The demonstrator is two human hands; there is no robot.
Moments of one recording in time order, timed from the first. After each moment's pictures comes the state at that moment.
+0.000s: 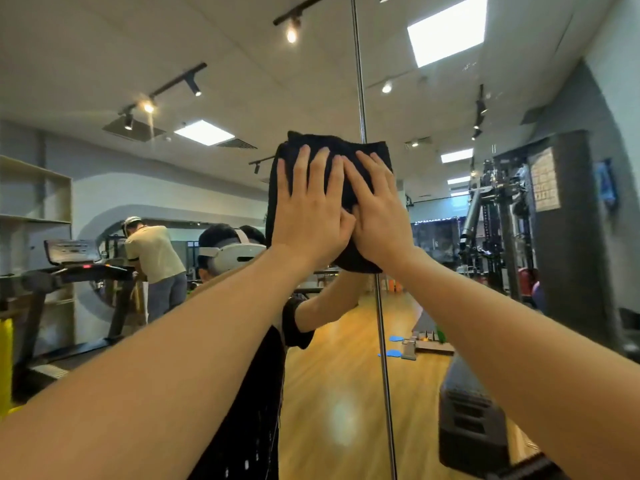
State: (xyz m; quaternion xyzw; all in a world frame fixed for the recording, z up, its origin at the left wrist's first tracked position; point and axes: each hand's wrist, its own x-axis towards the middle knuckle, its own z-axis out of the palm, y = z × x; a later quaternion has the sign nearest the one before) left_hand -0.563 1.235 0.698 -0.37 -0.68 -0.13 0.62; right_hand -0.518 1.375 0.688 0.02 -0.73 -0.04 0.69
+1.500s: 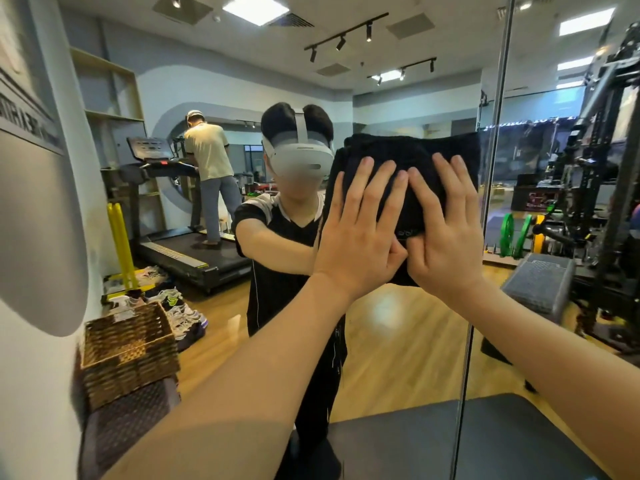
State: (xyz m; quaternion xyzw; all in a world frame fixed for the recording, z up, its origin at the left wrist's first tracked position) left_hand -0.592 1.160 0.496 -0.43 -0.66 -0.14 0.60; right_hand -0.536 1.313 0.481 0.05 -0.73 -0.03 0.68
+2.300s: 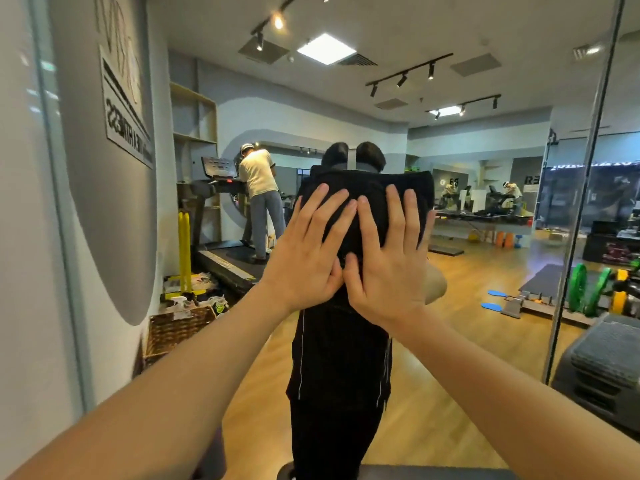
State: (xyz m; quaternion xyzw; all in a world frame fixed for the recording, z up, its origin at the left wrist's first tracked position) left_hand -0.648 0.994 0.518 -0.41 -0.69 -0.06 0.59; right_hand -0.591 1.152 0.500 0.06 -0.76 -0.03 0.65
